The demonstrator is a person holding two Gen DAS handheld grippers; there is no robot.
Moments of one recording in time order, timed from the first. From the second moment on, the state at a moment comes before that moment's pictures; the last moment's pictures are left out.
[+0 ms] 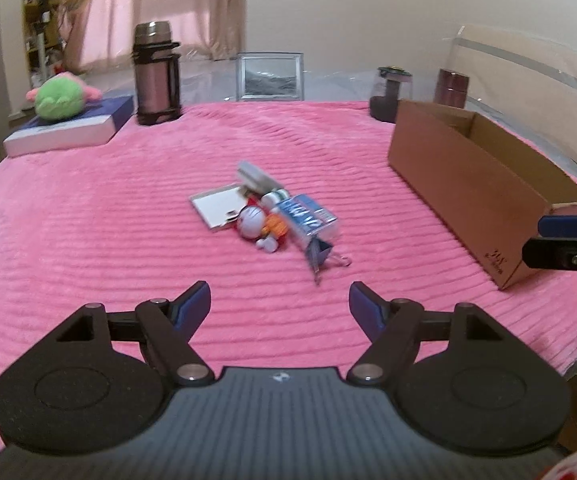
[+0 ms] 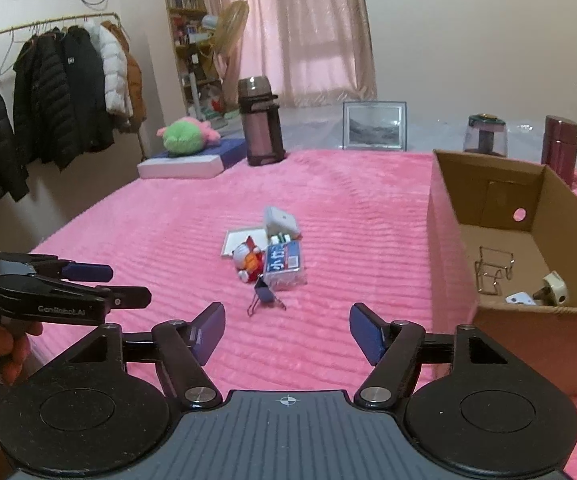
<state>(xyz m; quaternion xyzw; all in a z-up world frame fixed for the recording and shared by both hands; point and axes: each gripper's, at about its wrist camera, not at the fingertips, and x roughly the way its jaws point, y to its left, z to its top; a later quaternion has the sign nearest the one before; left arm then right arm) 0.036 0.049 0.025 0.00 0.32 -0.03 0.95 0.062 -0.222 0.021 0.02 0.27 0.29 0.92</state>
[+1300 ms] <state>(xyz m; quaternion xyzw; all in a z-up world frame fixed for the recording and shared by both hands) 0.105 0.090 -0.026 0.02 0.35 -0.03 0.94 0.163 -0.127 -0.050 0.01 0.34 0.31 0.89</state>
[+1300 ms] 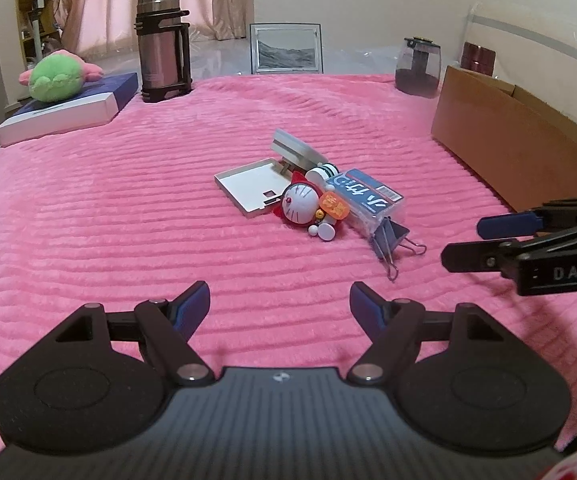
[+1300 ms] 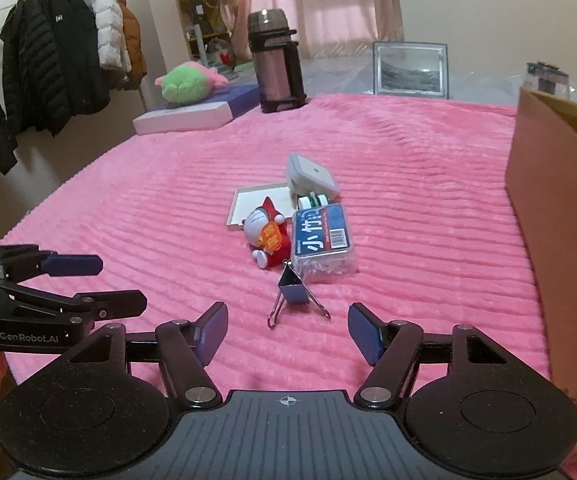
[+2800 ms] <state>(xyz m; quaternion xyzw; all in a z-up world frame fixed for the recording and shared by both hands) 0.161 0.080 -0.057 0.02 0.36 -0.07 0.93 0.203 -0.112 -0.078 -0.03 0.33 0.32 0.89</state>
